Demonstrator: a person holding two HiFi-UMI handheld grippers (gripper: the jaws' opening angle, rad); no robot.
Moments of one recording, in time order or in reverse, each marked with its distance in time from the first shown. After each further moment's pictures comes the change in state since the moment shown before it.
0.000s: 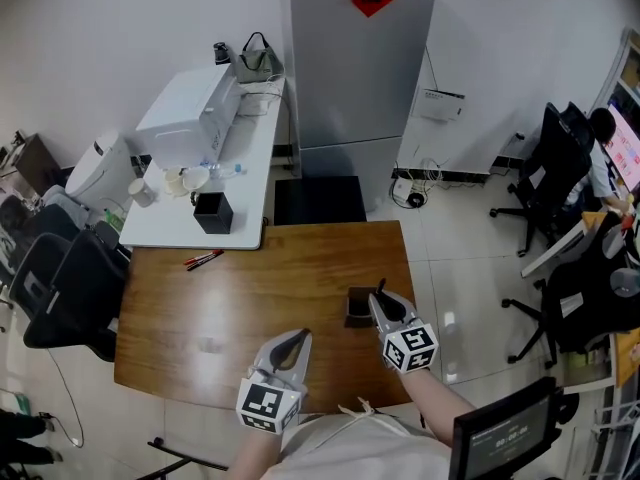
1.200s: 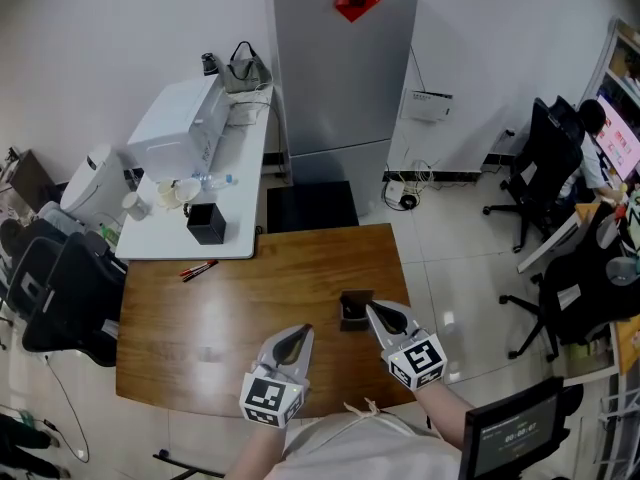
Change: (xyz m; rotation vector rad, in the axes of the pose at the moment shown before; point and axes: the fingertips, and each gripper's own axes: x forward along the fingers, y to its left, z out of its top) left arm 0.021 -0.003 0.003 0.000 -0.016 -0.038; right arm -0.041 0.042 0.051 -0.204 -0.065 0.115
